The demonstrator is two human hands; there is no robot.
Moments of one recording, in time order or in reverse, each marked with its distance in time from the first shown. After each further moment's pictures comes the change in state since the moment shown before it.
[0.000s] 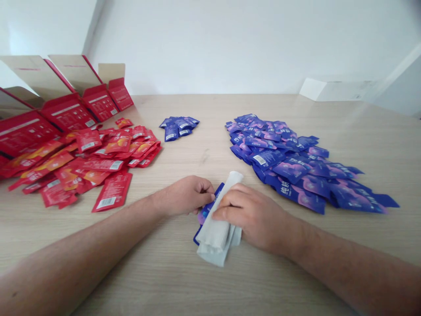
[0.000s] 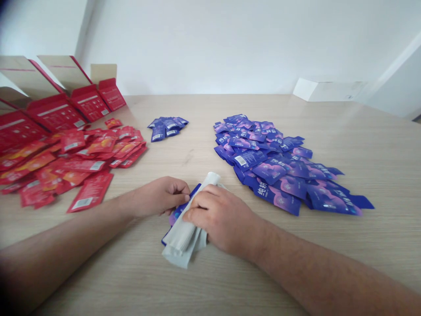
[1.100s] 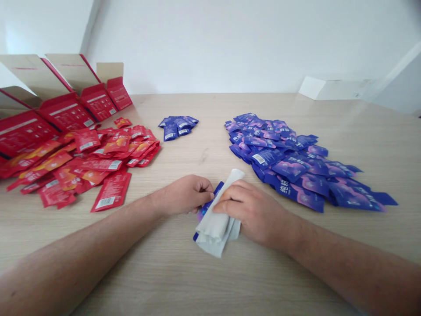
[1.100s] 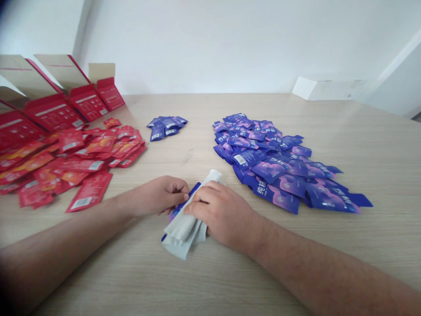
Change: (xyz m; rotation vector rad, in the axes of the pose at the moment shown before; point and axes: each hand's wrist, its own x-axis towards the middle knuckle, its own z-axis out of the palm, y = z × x) left_hand 0.000 0.000 -0.001 -0.003 -0.005 -0.004; right_hand 0.000 -0.001 0.002 -0.001 0.023 0.032
